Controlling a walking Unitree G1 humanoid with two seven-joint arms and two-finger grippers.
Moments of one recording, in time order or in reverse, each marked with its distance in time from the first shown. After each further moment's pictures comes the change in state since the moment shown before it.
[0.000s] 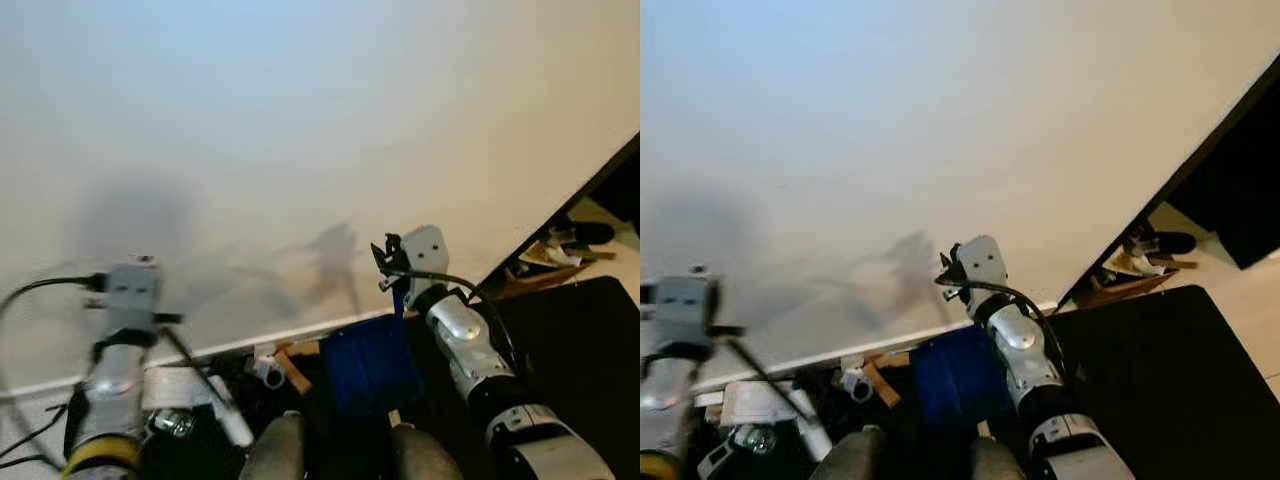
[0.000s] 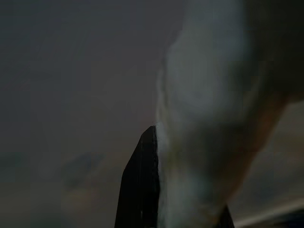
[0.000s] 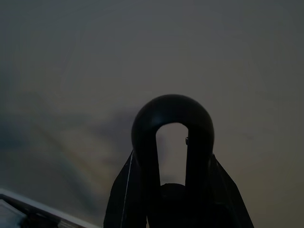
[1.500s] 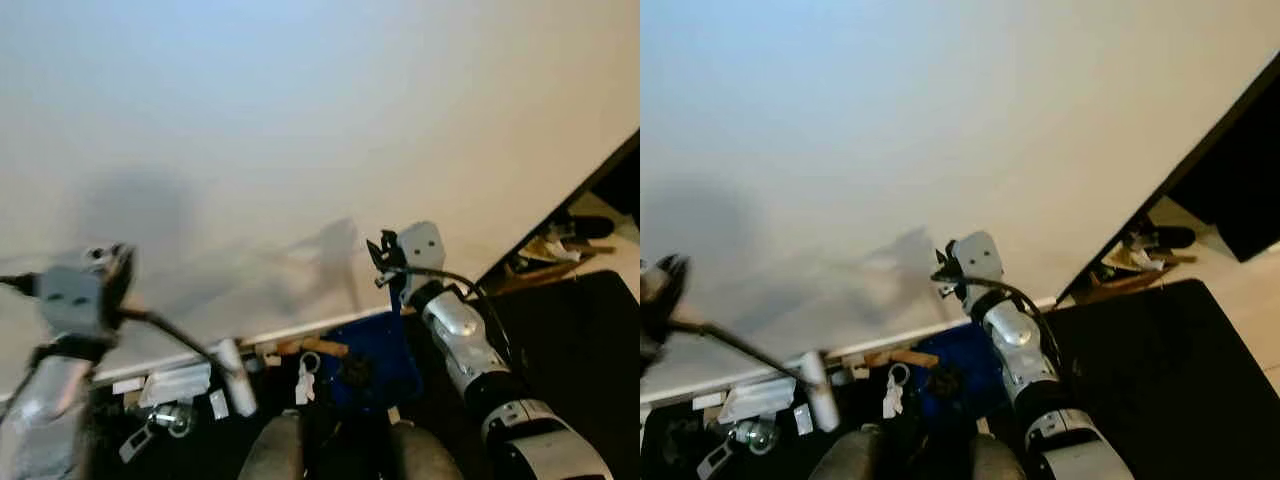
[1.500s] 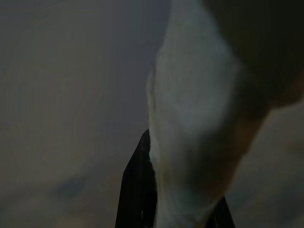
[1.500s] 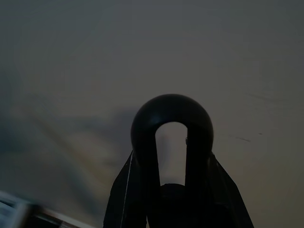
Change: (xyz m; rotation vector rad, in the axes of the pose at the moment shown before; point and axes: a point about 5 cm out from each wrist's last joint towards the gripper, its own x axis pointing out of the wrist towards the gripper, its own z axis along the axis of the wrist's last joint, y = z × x) left arm -0.066 0.100 0.051 0.115 -0.110 0.101; right arm 0.001 0.003 -0.001 0.010 0.000 0.010
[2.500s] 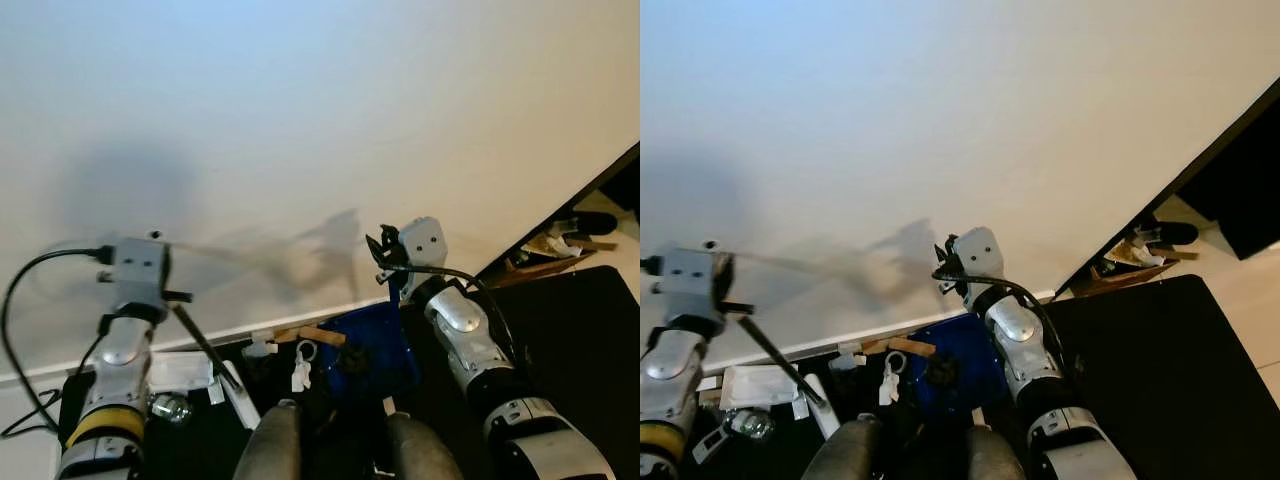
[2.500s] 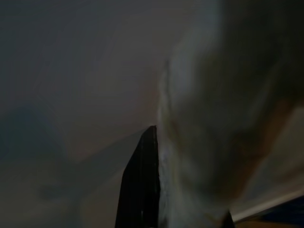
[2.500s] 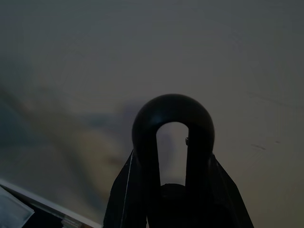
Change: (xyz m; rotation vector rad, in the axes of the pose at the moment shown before) left arm 0.082 -0.111 -0.030 -0.153 0.095 -0.175; right arm 0.002 -0.005 0.008 -0.022 -0.027 0.023
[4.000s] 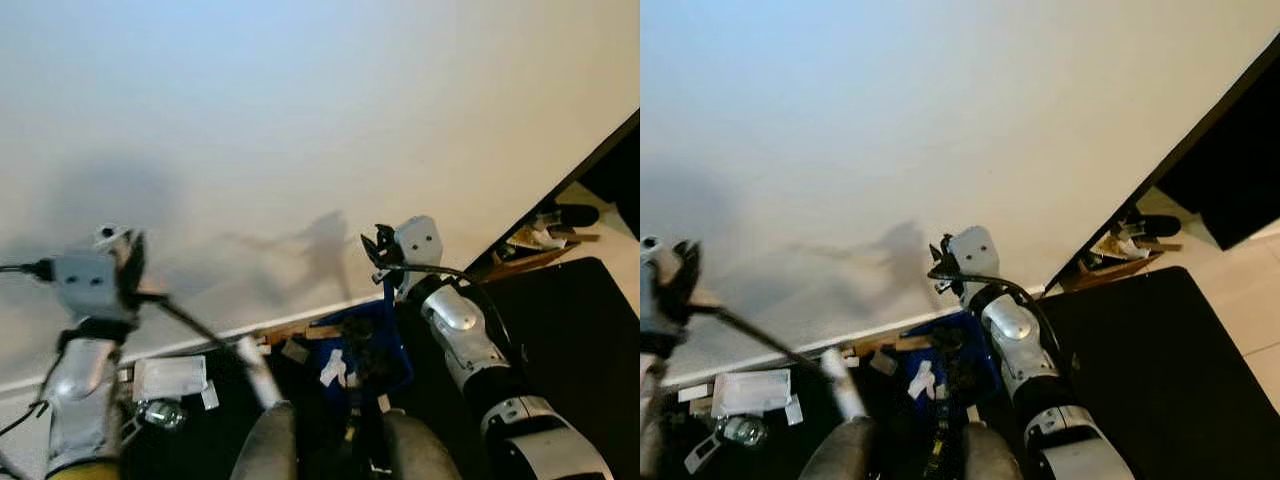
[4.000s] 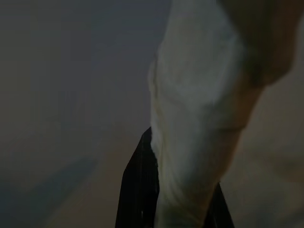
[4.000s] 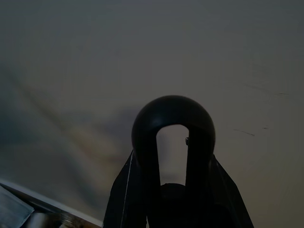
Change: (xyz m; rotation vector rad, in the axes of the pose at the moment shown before) left arm -0.072 0.067 0.032 0.049 -0.118 0.235; right arm 0.003 0.005 0.000 0.010 0.004 0.023
